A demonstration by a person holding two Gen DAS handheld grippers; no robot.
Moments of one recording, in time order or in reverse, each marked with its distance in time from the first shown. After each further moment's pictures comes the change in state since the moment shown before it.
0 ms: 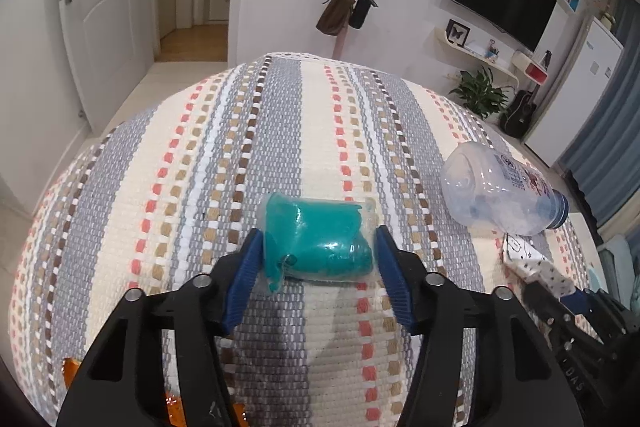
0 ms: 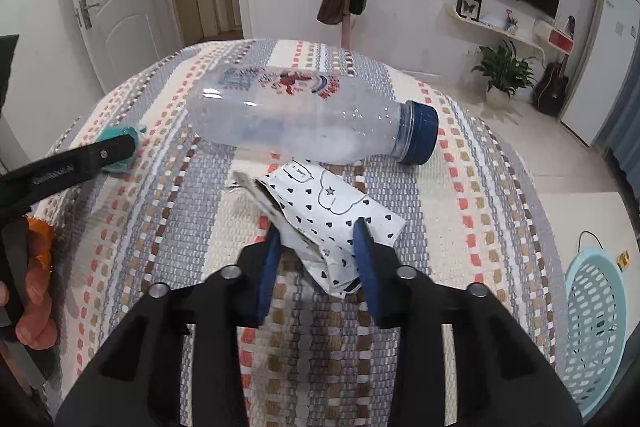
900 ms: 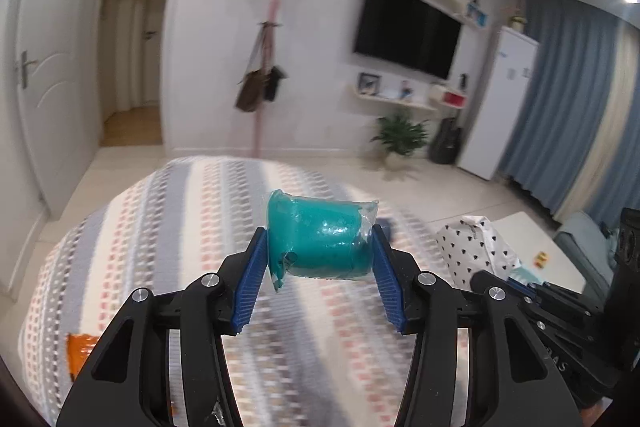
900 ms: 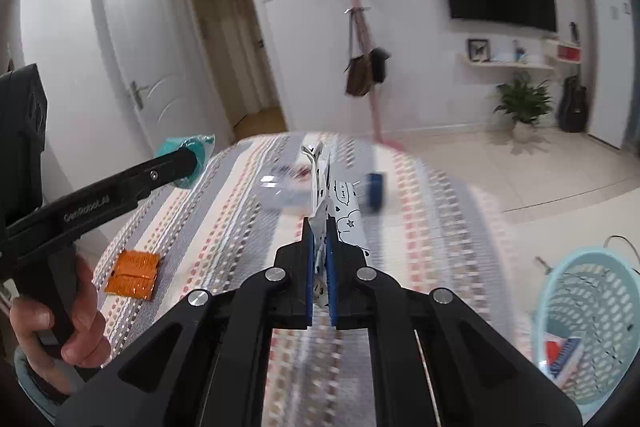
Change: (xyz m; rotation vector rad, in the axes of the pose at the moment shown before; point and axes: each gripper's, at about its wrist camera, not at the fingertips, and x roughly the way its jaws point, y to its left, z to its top) left arm -0.141 -0.111 -0.030 0.185 -0.267 -0.217; right arm -0.139 -0.058 -0.024 0.106 -0.276 0.189
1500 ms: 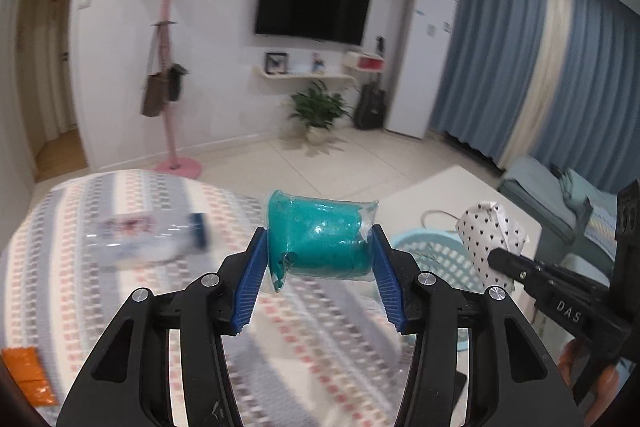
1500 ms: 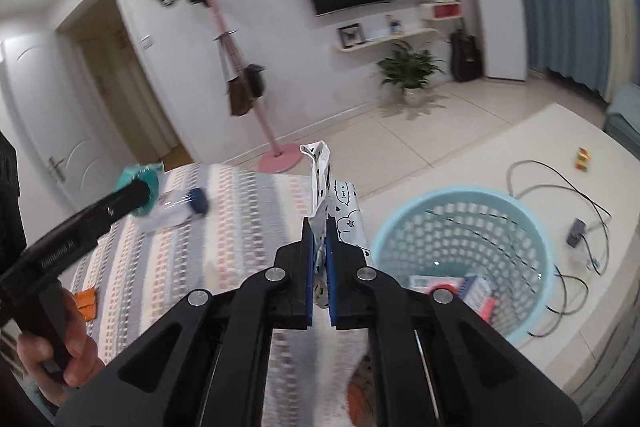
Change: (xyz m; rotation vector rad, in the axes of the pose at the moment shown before) left arm 0.045 -0.162 -0.023 0.182 0.094 -0.232; right arm -0.114 -0.156 -0.035 0.307 -0.026 -0.293
